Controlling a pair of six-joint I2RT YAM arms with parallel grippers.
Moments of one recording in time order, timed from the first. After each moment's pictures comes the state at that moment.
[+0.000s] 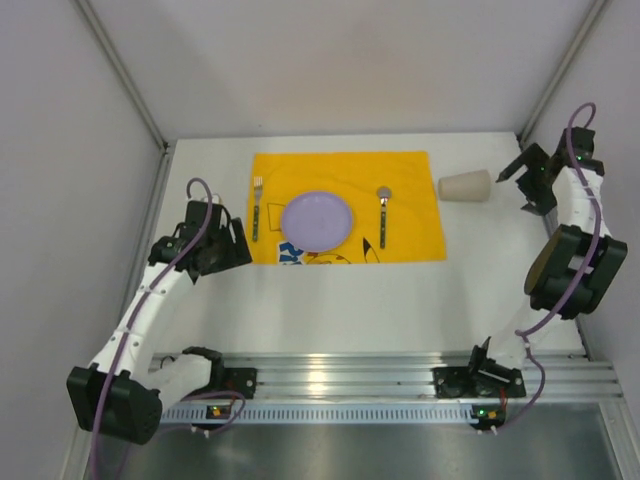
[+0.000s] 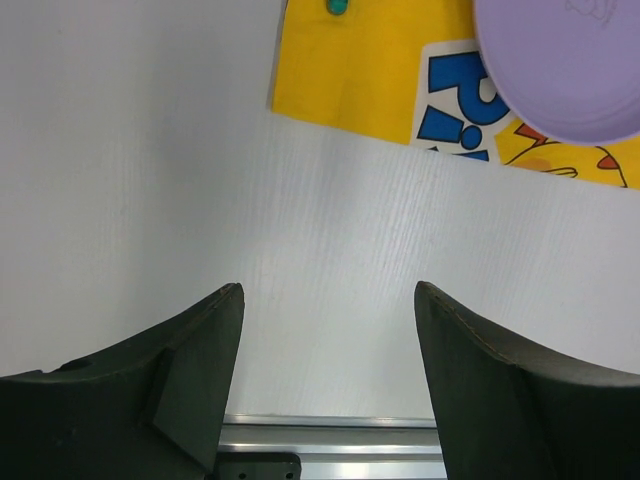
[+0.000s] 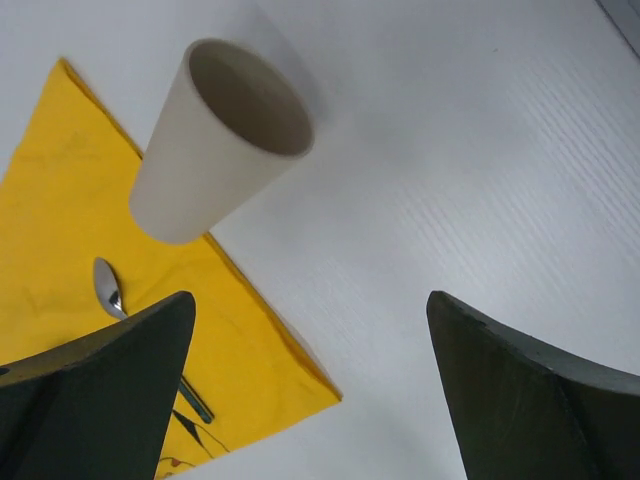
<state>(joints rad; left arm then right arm) -0.21 1.07 0.98 -0.84 -0.07 -0.45 -0.35 1.74 1.54 -0.74 -0.14 0.48</state>
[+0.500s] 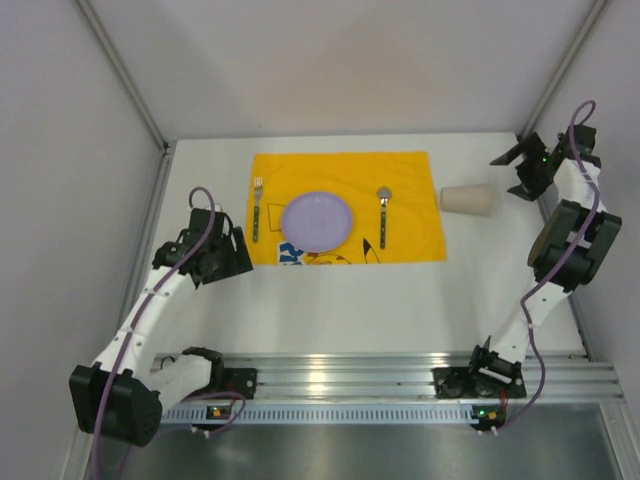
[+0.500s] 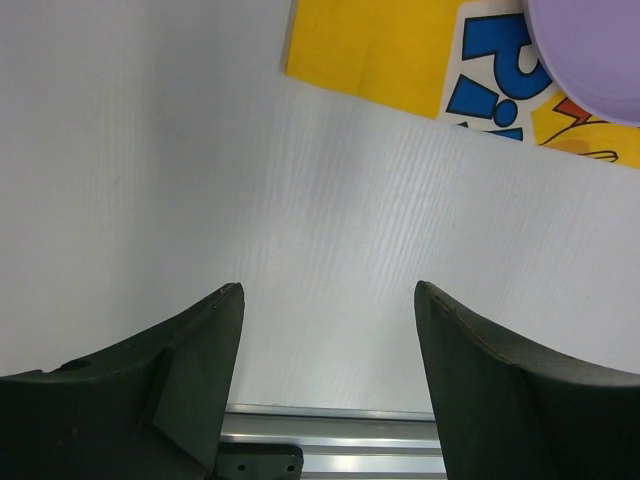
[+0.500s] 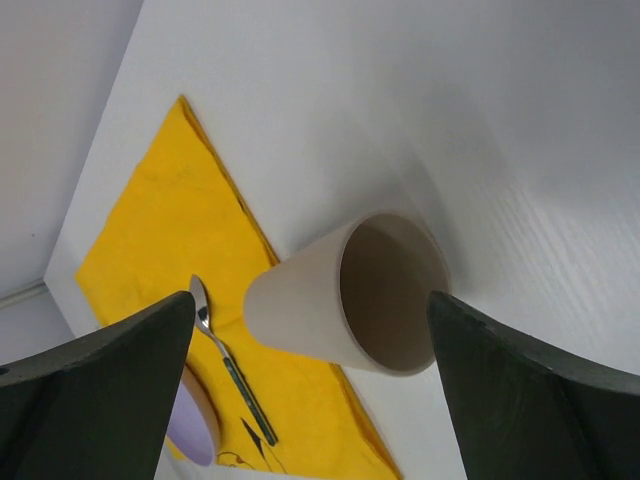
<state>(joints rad) -0.21 1.05 0.89 -0.84 -0.07 -0.47 -0.43 2.06 1.78 -0.61 -0.48 0.54</state>
